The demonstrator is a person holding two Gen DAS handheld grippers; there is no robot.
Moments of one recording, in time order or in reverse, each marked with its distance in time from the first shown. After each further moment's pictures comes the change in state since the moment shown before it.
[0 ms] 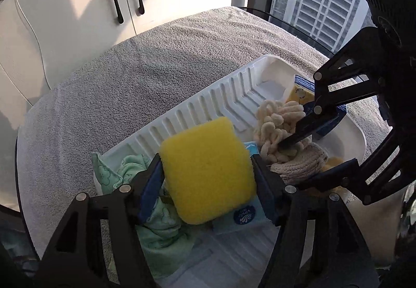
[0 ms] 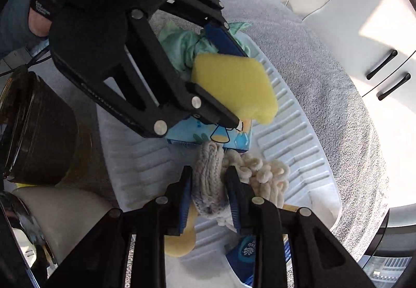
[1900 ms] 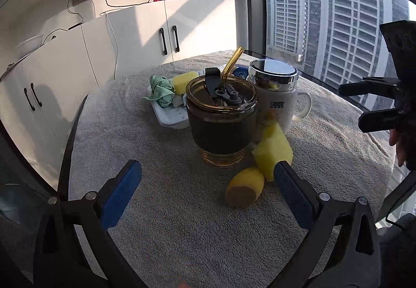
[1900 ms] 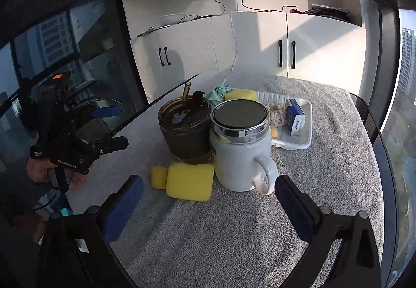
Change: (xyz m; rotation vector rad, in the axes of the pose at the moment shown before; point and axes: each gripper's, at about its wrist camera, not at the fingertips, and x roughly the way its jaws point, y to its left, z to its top) left arm -0.183 -0.136 -0.226 -0.087 -0.320 0.208; right arm -0.130 0.216 -0.134 0.664 -0.558 -0.130
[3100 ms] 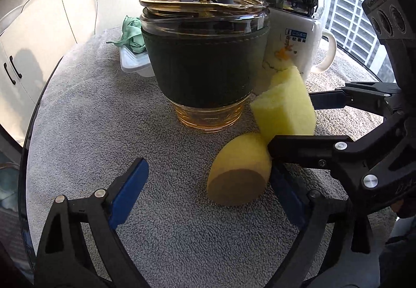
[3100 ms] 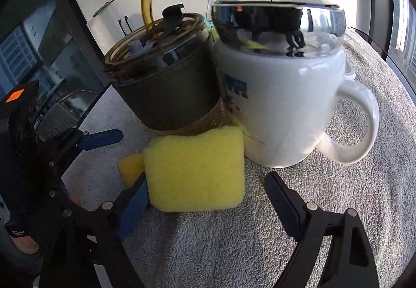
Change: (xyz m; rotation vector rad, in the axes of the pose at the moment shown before) left arm 0.082 -0.012 -0.016 -0.032 0.217 -0.053; right arm 0.125 0.011 -0.012 0.191 0.181 -0.083
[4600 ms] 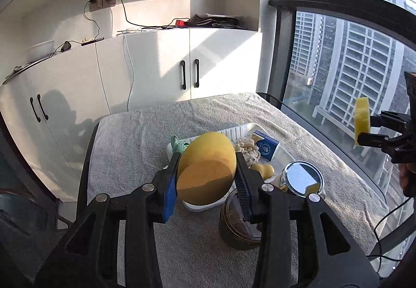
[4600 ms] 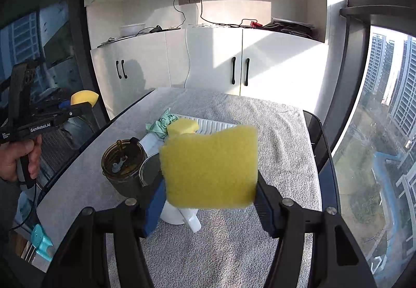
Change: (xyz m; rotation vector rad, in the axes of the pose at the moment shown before) left arm -0.116 0.070 0.138 -0.100 -0.306 0.049; right arm -0.184 -0.072 0.096 -0.225 -0.254 -0.174
